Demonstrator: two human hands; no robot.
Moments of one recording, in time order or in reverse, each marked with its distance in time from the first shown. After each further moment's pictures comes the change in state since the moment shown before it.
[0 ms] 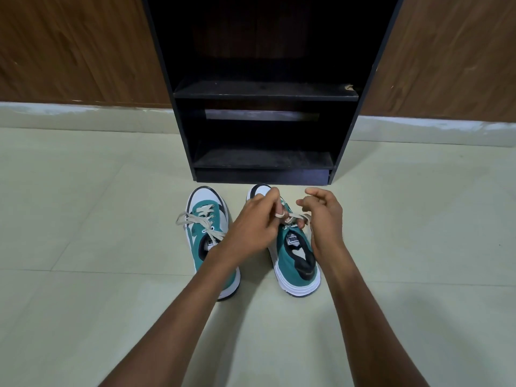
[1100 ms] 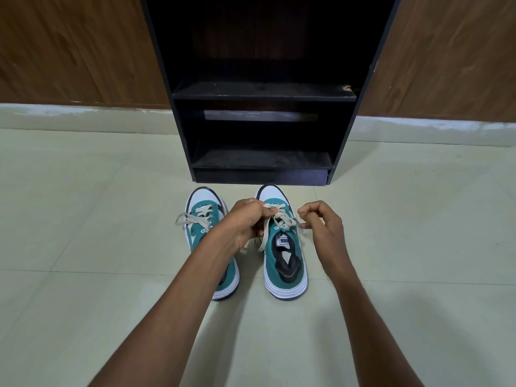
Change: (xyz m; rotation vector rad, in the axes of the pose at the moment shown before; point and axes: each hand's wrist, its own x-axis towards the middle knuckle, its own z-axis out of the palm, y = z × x) left_hand 0.023 0.010 -0.011 -0.760 -0.009 -0.915; right_hand -0.013 0.017 -0.025 -0.282 -0.157 -0.213
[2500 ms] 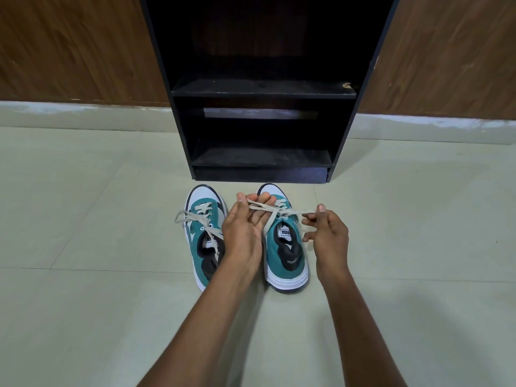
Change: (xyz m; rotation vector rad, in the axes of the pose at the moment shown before) left_hand -0.017 -0.042 0.016 -0.912 0.063 0.339; right_hand -0.003 0.014 0.008 0.085 0.272 0.251
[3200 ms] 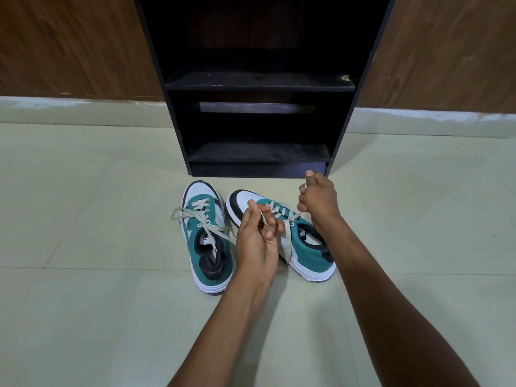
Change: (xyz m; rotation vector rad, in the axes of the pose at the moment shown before) left_hand -0.016 -0.028 0.004 -0.128 -0.034 -0.027; right_hand 0.056 -0.041 0.031 -0.017 -0.179 0.050
